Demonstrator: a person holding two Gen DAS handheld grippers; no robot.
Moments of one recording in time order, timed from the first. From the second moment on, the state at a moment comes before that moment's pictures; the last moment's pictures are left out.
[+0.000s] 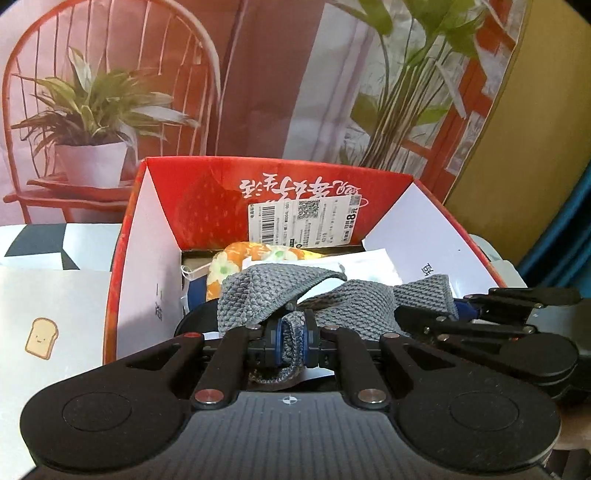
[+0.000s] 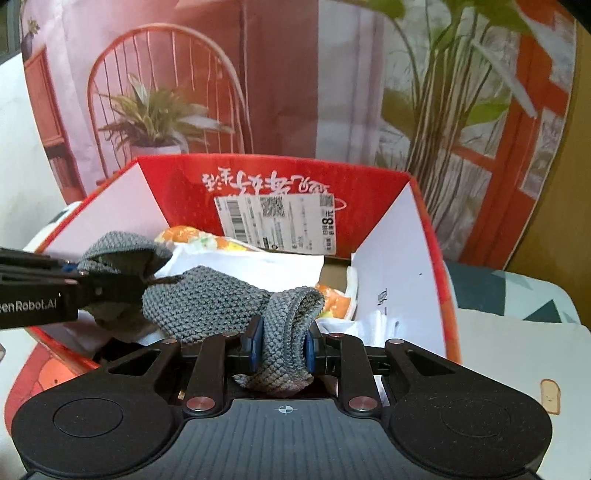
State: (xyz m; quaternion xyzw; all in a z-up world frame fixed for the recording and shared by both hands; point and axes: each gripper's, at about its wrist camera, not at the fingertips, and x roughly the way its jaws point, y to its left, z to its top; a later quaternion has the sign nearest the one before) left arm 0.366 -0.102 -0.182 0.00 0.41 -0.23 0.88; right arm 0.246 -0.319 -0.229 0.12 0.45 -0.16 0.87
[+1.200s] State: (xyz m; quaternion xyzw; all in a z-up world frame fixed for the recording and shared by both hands) left arm 0.225 -0.052 -0.118 0.04 0.32 -0.21 0.92; right arm 0.149 -0.273 -0.143 0.11 0.33 -0.18 0.92
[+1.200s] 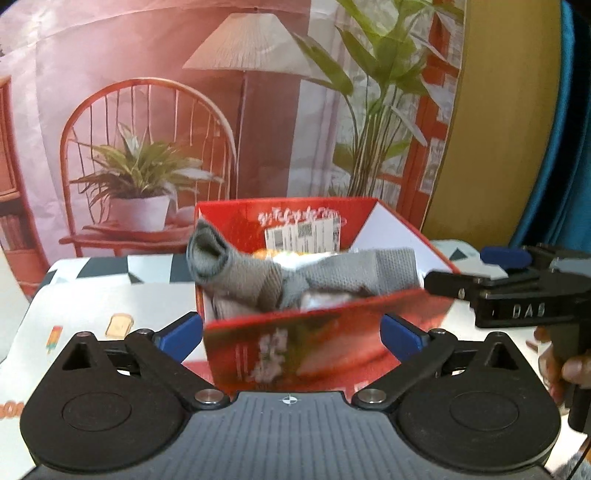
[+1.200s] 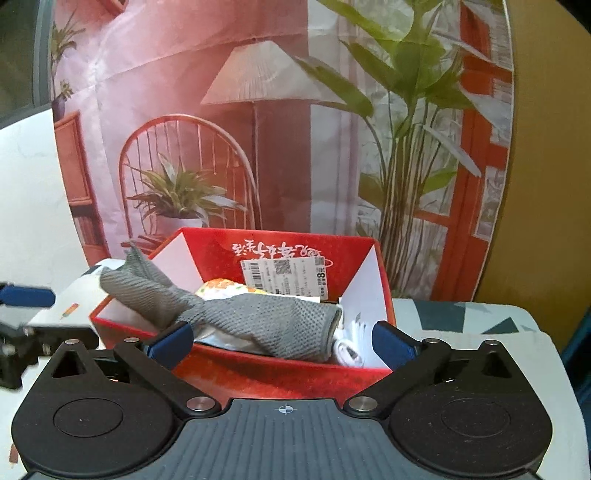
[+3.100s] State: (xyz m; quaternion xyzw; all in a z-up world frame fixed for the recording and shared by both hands) left arm 0.138 -0.006 -0.248 0.00 0.41 -0.23 0.88; right arm 0.037 -0.175 -0.273 0.14 0.40 -0.15 0.89
